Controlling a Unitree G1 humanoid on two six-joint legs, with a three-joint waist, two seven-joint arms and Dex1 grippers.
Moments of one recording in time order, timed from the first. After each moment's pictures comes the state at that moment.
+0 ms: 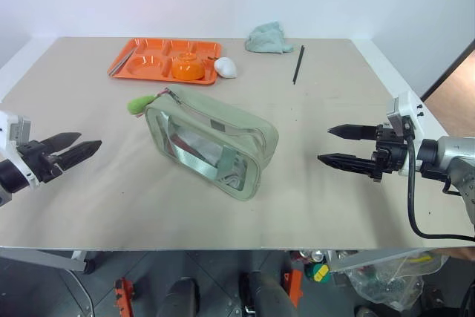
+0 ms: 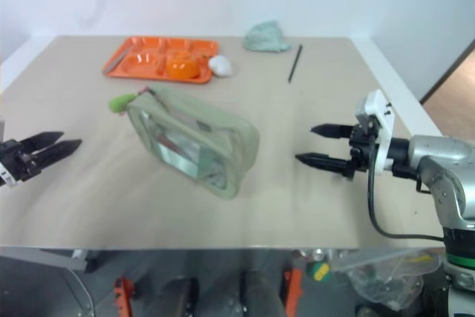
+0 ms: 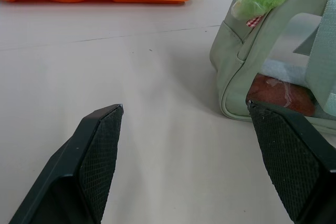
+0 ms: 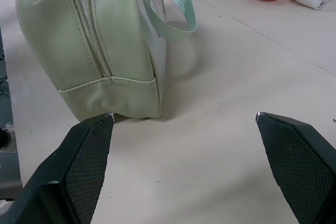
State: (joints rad) left arm -0.19 0.89 0.52 0.10 -0.71 0.64 -0.93; right arm -0.41 -0.95 -0.22 -0.14 0.63 0.71 1.14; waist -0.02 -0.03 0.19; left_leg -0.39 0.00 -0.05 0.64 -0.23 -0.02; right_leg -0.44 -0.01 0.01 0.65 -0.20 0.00
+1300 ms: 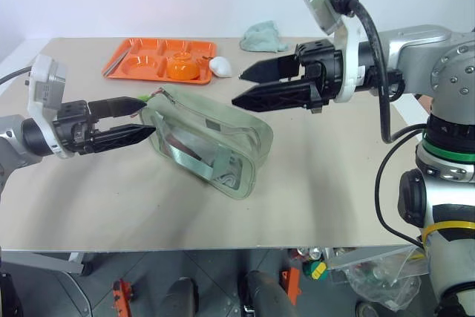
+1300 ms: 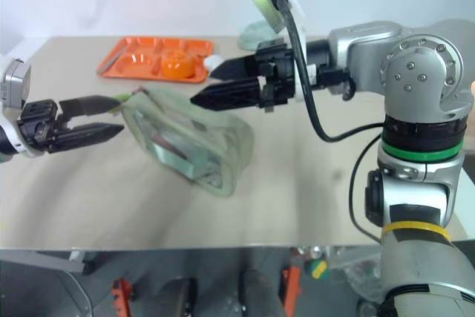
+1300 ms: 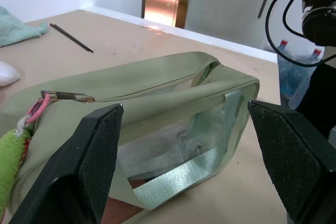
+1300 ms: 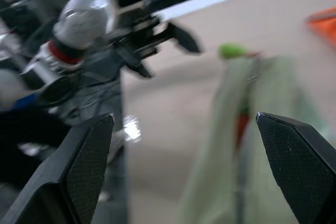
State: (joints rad) left arm -0.45 0.92 0.35 -0.17 -0.93 0.77 -1.12; right arm -1.25 -0.68 0.03 -0.16 0.95 1.46 0.94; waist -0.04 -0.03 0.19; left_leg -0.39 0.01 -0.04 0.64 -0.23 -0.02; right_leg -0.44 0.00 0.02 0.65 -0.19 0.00
